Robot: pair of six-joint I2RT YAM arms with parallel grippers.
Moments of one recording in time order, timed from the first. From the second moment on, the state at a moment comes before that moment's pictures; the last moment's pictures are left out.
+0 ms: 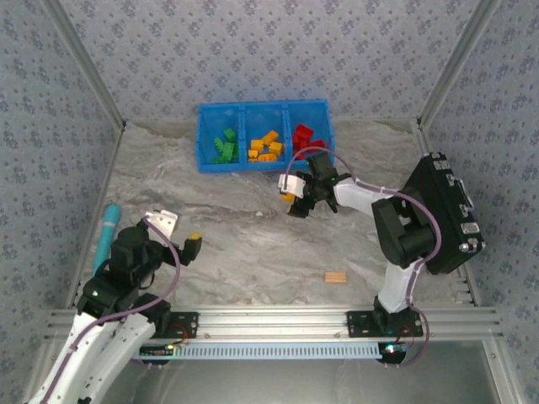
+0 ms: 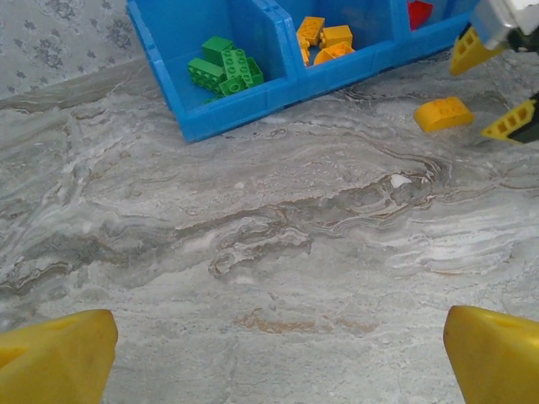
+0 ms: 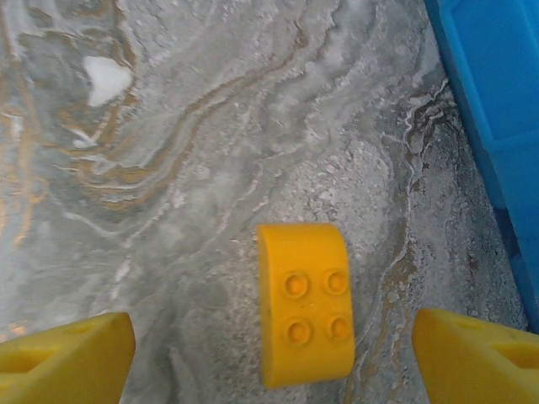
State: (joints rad) left arm -0.45 0.36 0.63 -0.76 -0.08 0.03; right arm 0.43 1.85 1.14 -0.22 -0.33 -0.92
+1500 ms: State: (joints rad) left arm -0.45 0.46 0.59 -0.67 -0.05 0.07; right arm 0.42 2.08 1.44 -0.52 -0.34 -1.04
